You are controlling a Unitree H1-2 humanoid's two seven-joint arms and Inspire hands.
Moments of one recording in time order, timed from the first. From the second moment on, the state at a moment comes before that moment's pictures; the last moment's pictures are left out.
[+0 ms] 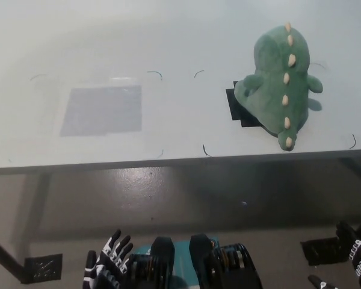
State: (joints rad) left_arm 0.23 0.00 -0.05 0.00 -0.22 -0.18 -0.17; right_arm 0.25 -0.23 -0.02 -0.05 0.08 -0.30 0.15
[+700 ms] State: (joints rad) left_arm 0.14 -0.01 -0.09 -0.16 -0.13 -0.17 -0.17; right_arm 0.18 -0.23 -0.04 -0.18 0.10 -0.29 0.15
